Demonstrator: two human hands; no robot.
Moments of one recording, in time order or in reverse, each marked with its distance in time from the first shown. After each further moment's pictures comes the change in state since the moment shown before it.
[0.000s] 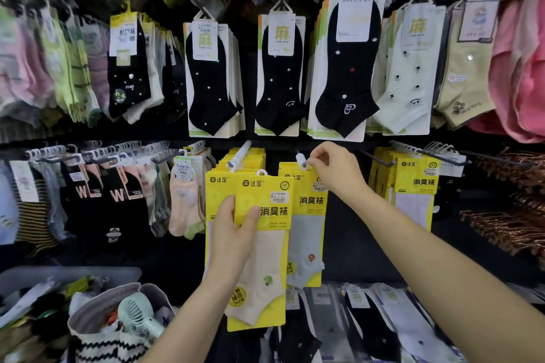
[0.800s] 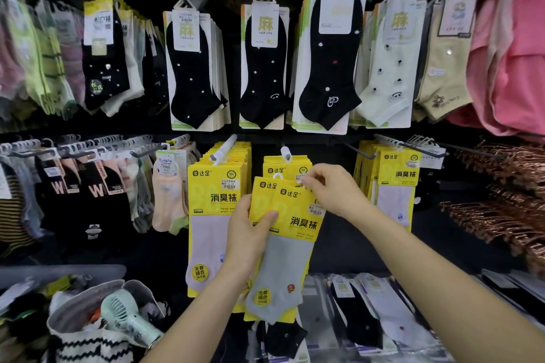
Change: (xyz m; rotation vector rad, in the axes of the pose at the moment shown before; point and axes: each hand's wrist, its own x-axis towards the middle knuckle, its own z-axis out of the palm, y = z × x) left_hand -0.007 -0.009 0.044 0.041 -0.115 -0.076; right_hand -0.044 0.013 -0.019 -0.021 -0.225 0.000
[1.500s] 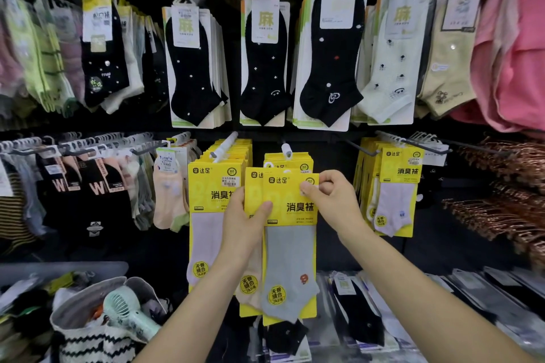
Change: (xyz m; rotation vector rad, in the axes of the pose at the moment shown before) left_hand 0.003 0.007 -0.006 -0.052 0.030 0.007; right_hand -0.022 0.013 0.027 0.567 0.184 0.146
